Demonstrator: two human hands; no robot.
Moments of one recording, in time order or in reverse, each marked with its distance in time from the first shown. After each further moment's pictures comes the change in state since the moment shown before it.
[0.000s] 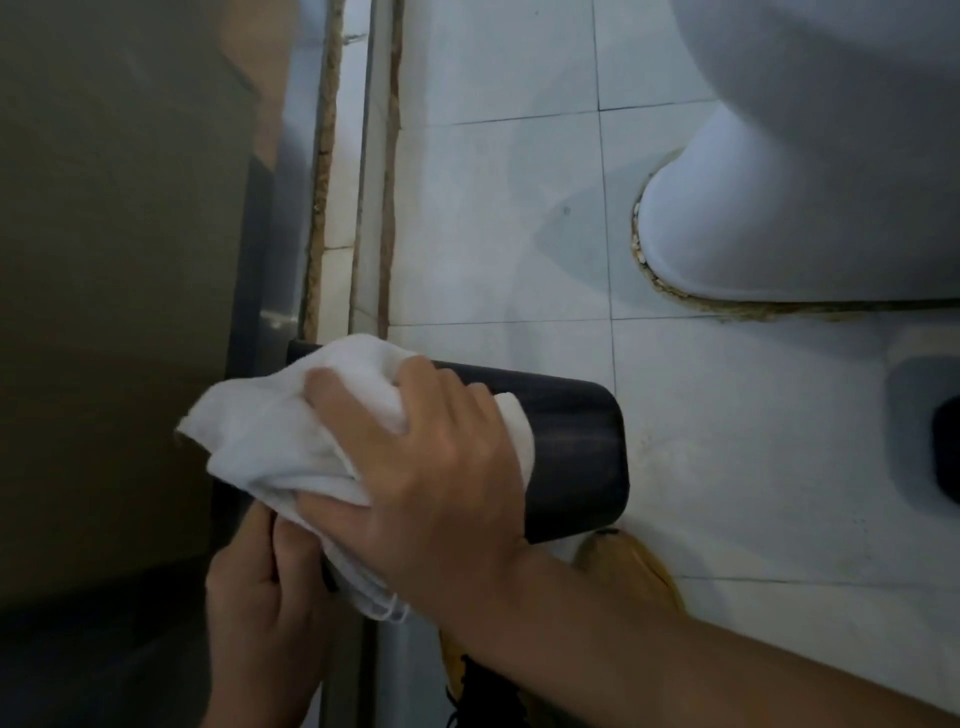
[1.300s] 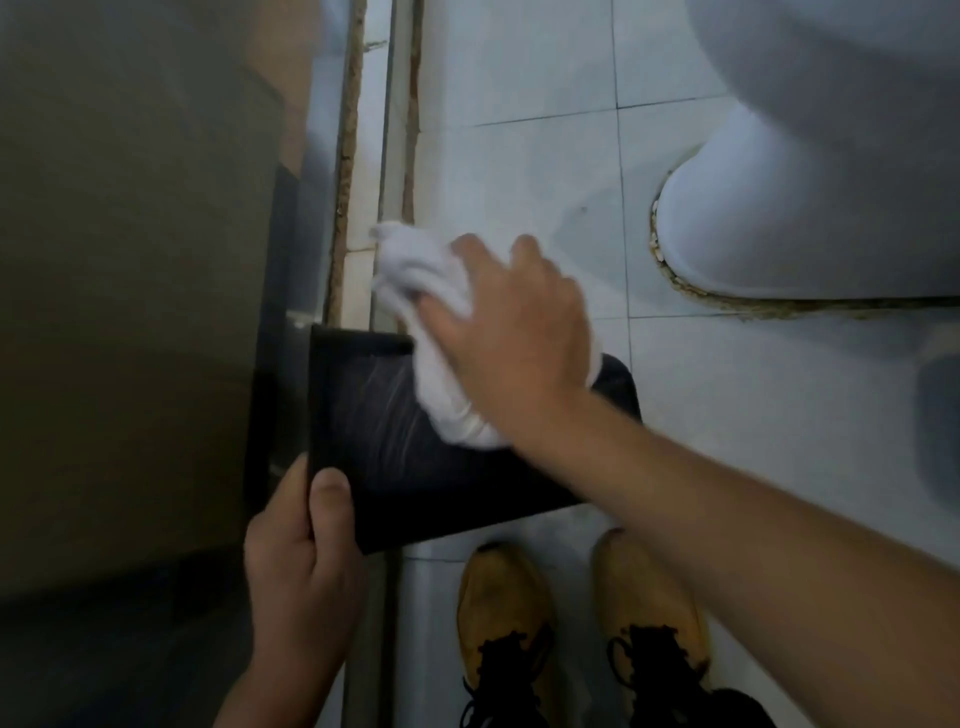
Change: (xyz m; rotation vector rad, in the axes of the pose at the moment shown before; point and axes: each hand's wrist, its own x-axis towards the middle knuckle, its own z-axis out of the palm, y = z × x) left_hand 0.008 0.008 0.007 0.060 0.036 0.056; right_hand 0.077 0.063 0.007 -0.152 -0.235 0.174
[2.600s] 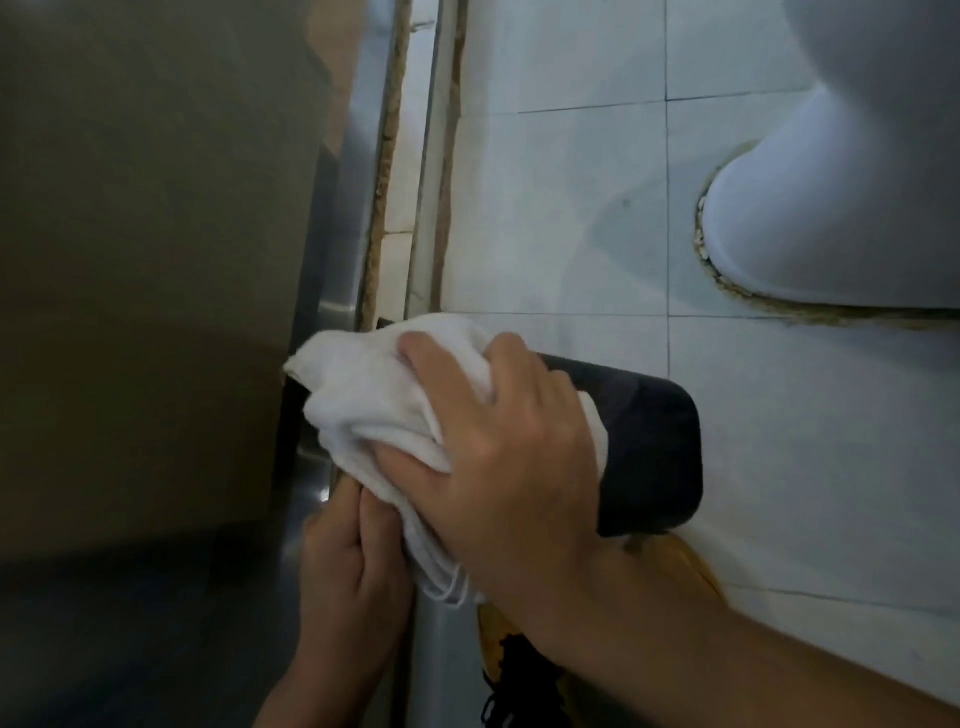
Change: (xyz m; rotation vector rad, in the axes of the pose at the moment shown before) left_hand -0.012 -0.003 -0.005 -0.196 -0.056 -0.128; right_hand -0.086 -0.049 -0.006 0.126 0.131 -0.163
